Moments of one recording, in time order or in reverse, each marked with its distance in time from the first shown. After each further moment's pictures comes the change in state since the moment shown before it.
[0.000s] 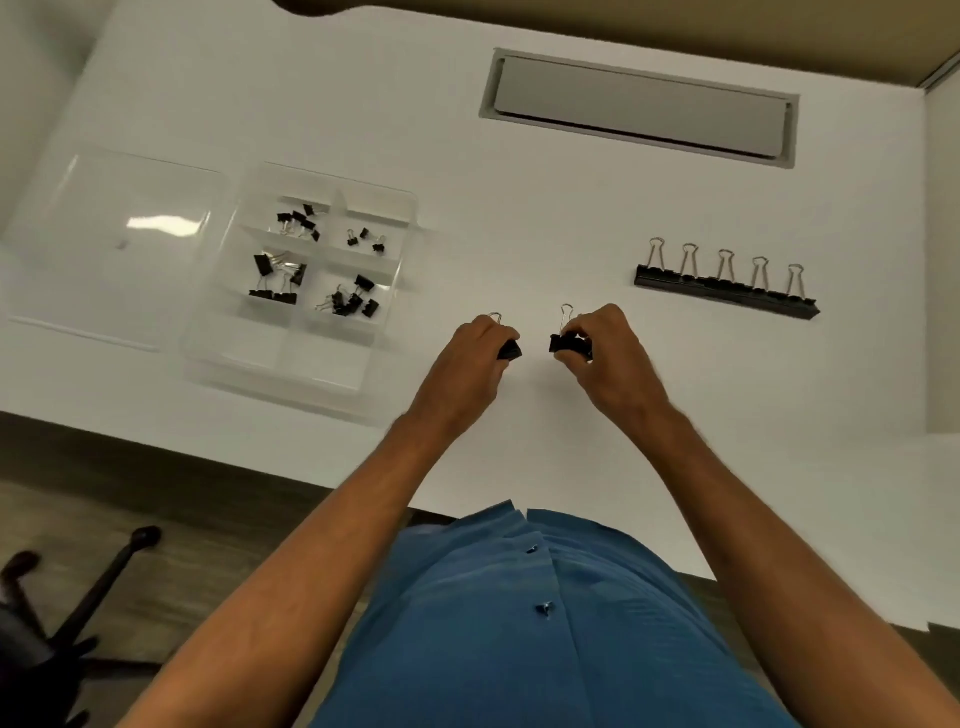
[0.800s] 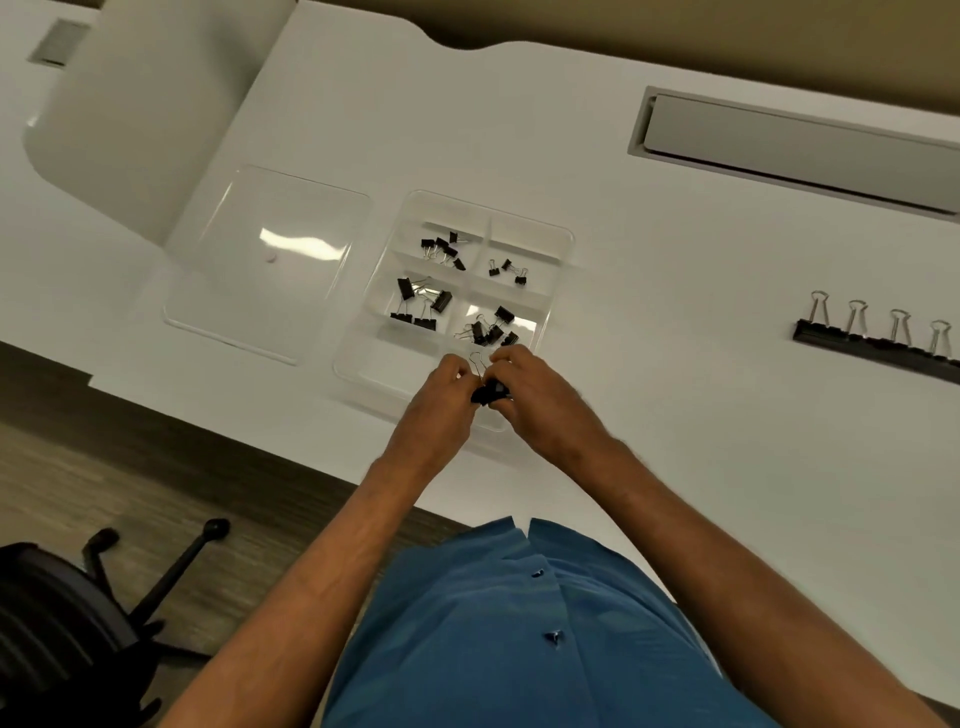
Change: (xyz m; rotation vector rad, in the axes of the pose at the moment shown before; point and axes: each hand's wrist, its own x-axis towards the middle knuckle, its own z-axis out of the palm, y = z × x) left_hand -0.075 -0.155 -0.111 0.134 -0.005 -0.188; right_hand 0.035 -0.193 0.155 -0.091 -0.219 -0.451
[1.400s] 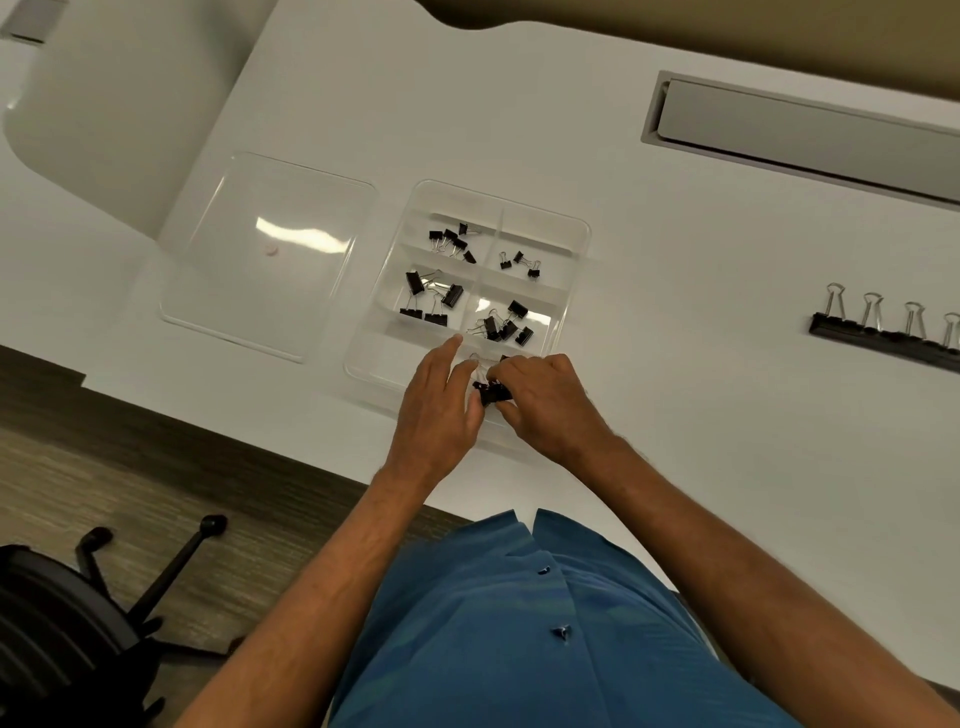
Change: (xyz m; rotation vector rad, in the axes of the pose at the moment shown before) left_hand -0.009 -0.029 0.007 0.050 0.175 0.015; right_hand 0.013 0.003 0.031 -0.254 0.020 -0.003
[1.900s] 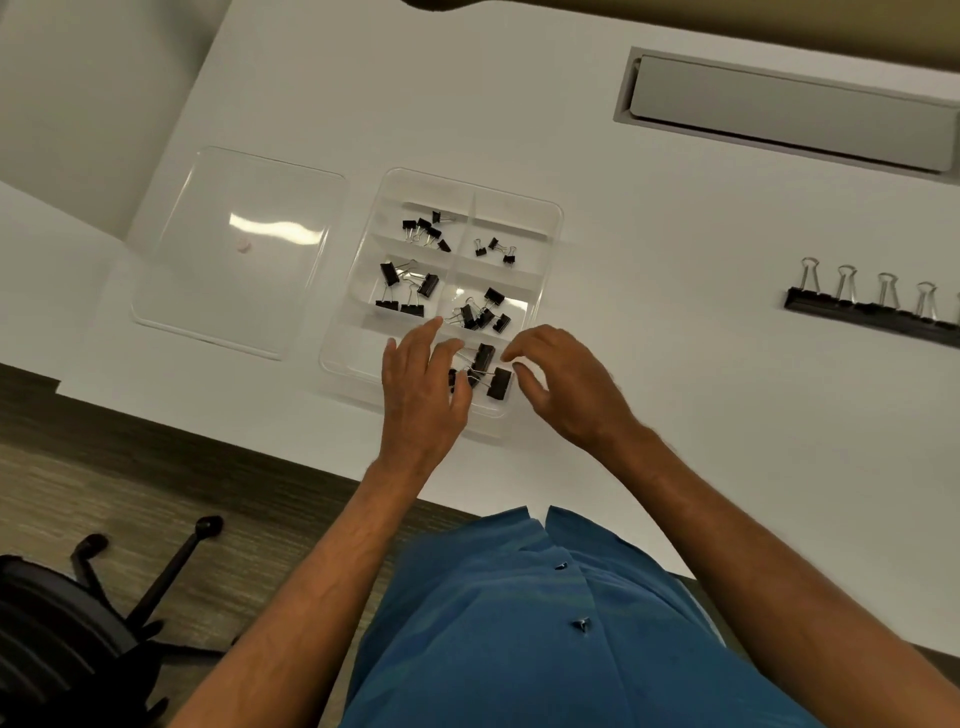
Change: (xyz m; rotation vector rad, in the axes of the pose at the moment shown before) left_hand 0.005 0.018 -0.002 -0.013 0.080 -0.046; right_hand -0.026 0.028 -0.036 0.277 0.135 0.049
